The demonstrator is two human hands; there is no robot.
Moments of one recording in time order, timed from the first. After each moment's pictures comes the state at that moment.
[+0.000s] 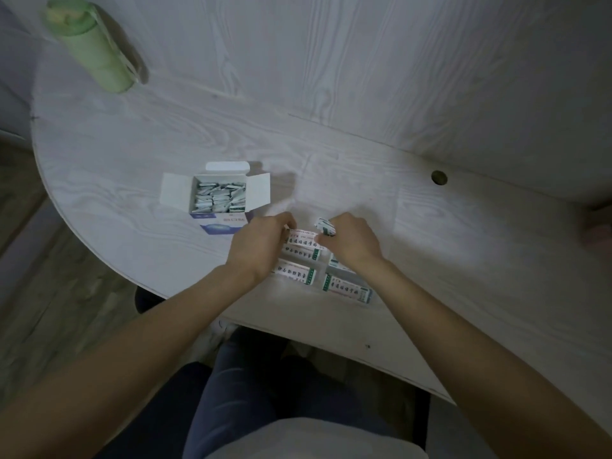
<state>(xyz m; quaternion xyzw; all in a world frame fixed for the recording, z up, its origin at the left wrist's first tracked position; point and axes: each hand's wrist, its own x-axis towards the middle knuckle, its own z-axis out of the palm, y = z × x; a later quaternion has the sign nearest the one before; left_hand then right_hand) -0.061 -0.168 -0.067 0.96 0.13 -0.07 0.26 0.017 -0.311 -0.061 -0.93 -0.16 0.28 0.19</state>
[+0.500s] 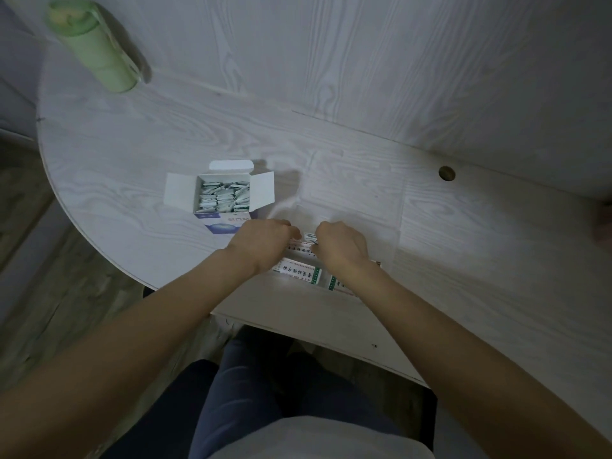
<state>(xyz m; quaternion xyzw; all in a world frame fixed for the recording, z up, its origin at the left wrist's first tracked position) -0.050 -0.156 -0.067 0.98 -0.02 -0.19 0.06 0.004 -0.289 -0.068 -0.93 -0.26 0.26 0.00</state>
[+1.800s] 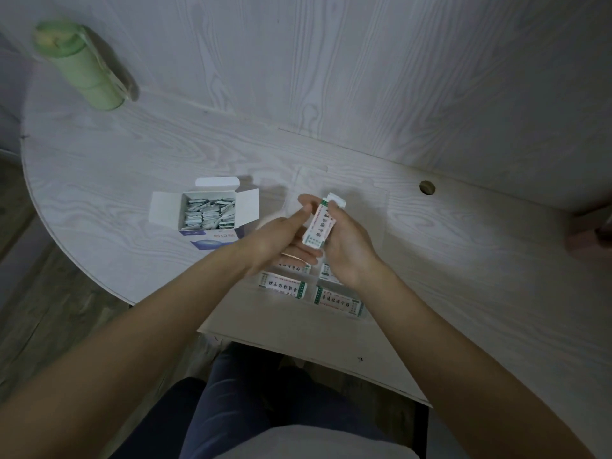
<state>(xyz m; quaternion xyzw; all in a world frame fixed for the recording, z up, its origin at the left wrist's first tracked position) -0.027 -0.188 -0.015 0.65 0.25 -0.27 0.67 0.015 -0.309 -0.029 -0.54 0.09 0.38 0.74</state>
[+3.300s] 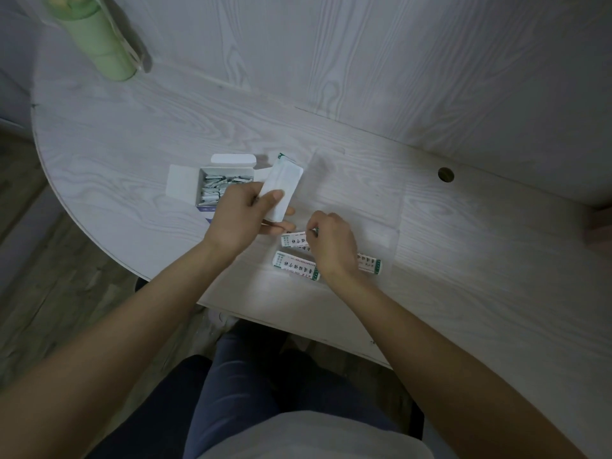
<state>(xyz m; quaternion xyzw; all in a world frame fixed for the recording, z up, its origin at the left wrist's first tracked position) -0.067 -0.145 -0.021 0.69 0.27 -0.01 0.68 -0.015 -0.279 -0.084 -0.95 -0.17 0.14 0.23</state>
